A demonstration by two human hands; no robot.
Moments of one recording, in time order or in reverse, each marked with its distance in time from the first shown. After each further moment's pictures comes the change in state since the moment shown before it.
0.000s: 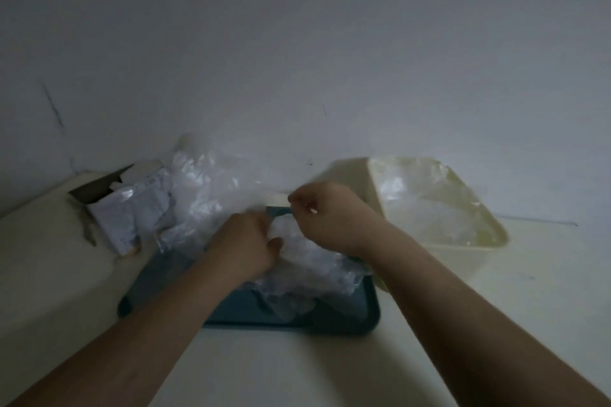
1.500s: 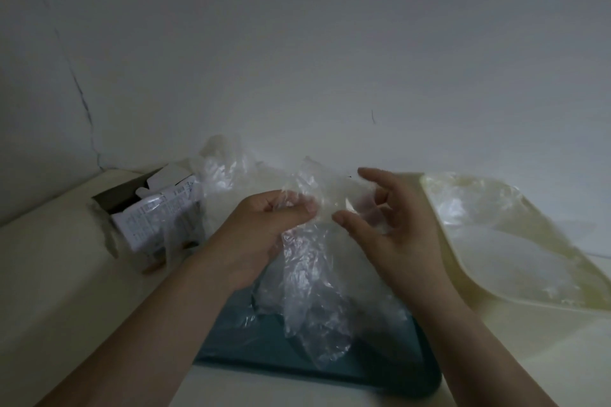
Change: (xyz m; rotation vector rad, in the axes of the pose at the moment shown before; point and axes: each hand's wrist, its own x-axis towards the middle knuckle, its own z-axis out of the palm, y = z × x) left_hand 0.011 -0.015 -0.051 -1.378 -0.106 -0.180; right_hand 0.021 0.028 0.038 0.475 0.600 -0.159
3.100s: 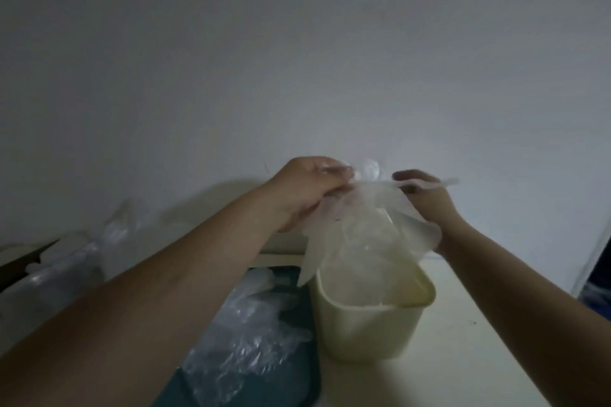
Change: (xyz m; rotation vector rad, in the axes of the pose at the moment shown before) left_hand 0.049 0.091 0.208 0.276 -0.298 0.175; right_hand 0.068 0.010 -0.211 -0.122 0.194 0.491
